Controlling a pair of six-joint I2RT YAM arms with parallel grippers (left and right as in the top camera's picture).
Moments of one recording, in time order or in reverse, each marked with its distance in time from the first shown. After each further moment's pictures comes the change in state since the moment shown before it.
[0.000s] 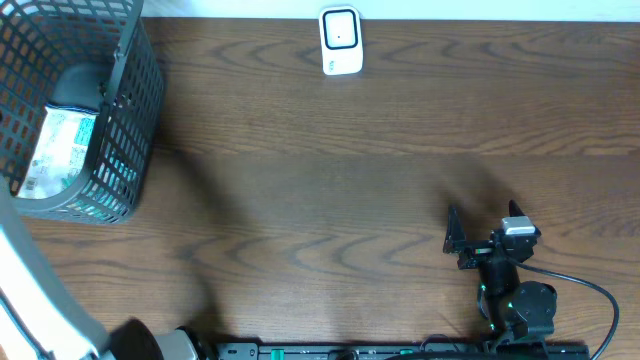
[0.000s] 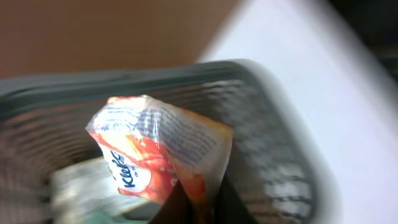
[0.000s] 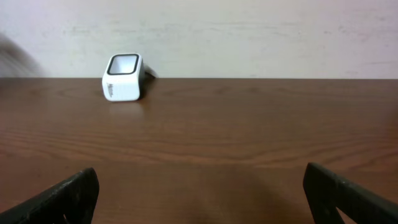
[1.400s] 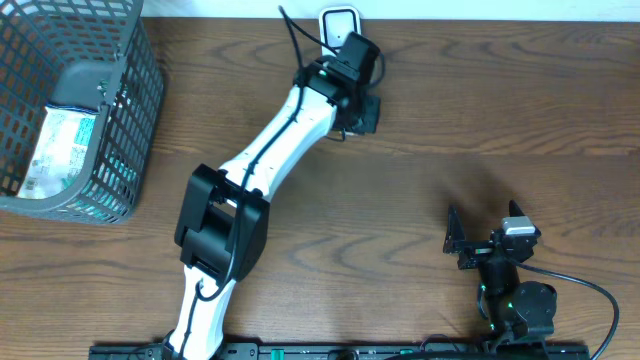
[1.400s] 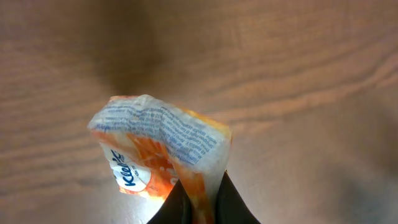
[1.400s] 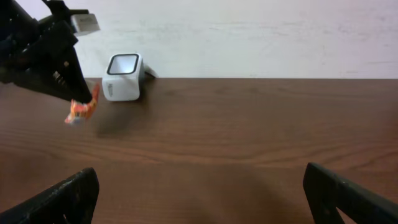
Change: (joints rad) left arm -1.117 0.677 -0.008 0.022 0.190 0.267; right arm 0.000 0.000 0.000 0.000 0.000 0.000
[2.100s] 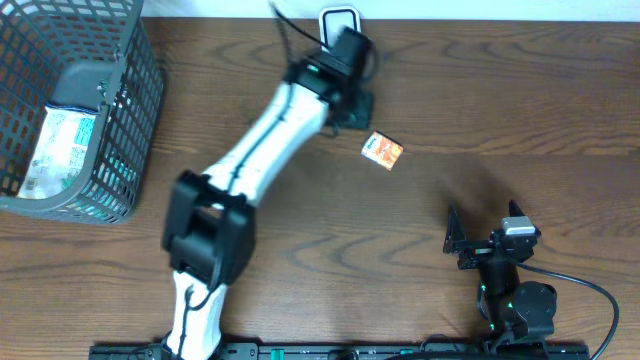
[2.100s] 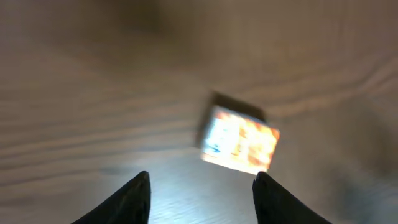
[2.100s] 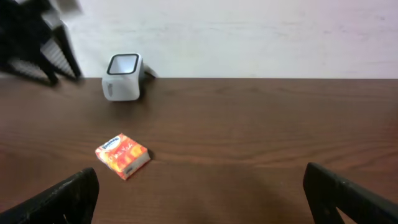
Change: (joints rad) left arm 0.062 -0.076 0.000 -0.026 -0.002 0.004; right arm 0.000 0.000 0.000 0.000 0.000 0.000
